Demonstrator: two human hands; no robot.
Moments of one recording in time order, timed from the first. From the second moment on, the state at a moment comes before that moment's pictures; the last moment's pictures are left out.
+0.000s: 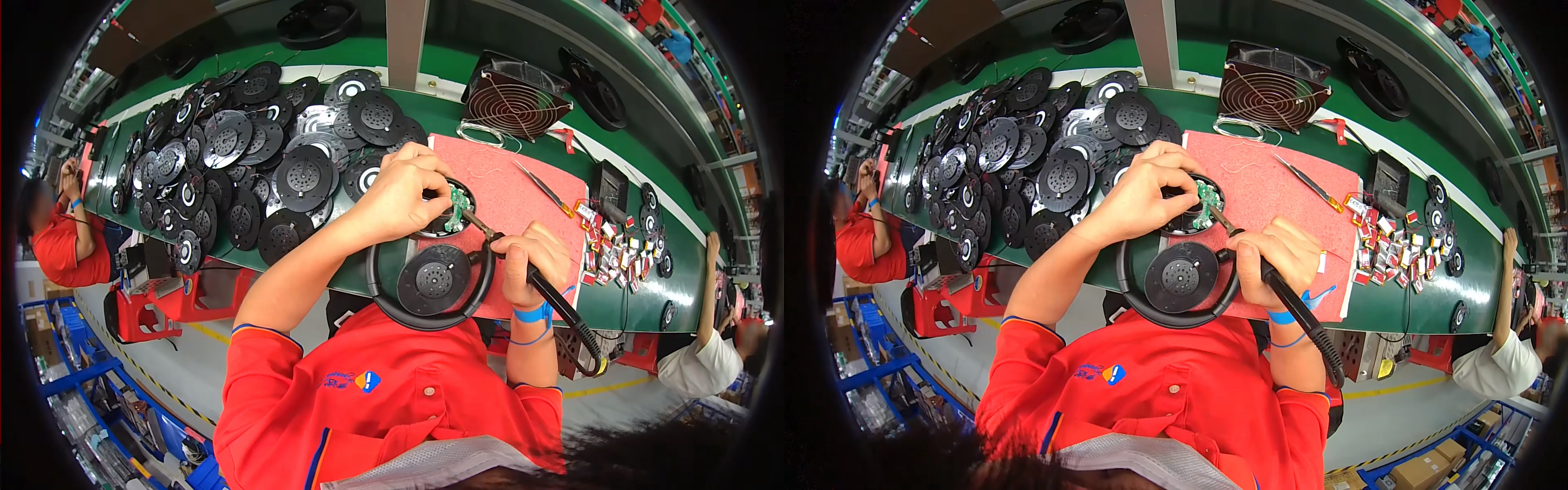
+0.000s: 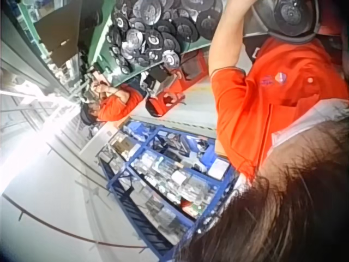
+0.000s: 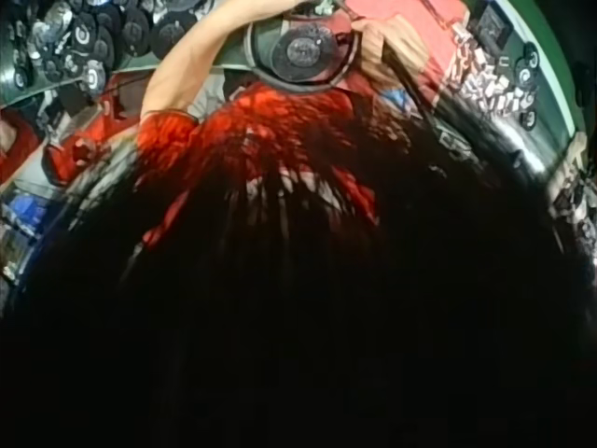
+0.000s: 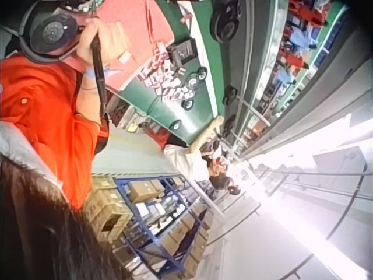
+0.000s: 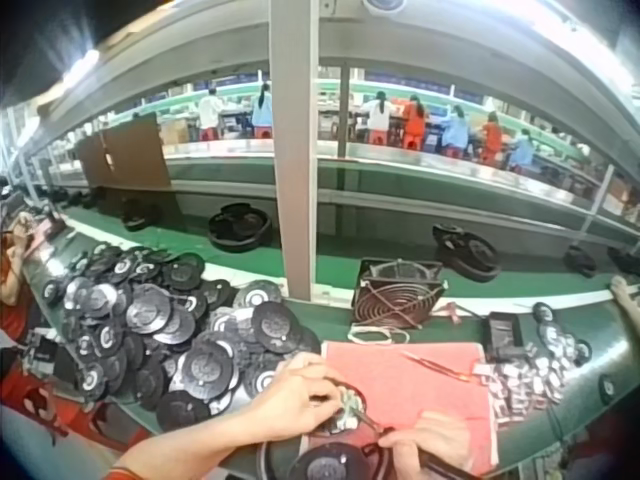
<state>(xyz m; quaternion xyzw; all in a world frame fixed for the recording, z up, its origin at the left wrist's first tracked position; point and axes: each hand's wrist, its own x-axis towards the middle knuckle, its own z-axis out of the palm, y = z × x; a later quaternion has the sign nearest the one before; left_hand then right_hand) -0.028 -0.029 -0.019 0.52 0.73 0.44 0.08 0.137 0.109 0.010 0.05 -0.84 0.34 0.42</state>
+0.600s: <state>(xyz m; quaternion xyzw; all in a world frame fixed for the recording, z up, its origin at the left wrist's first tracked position) -0.030 -0.030 -0.018 0.54 0.72 0.42 0.08 0.134 0.107 0.009 0.06 -0.85 0.33 0.41</state>
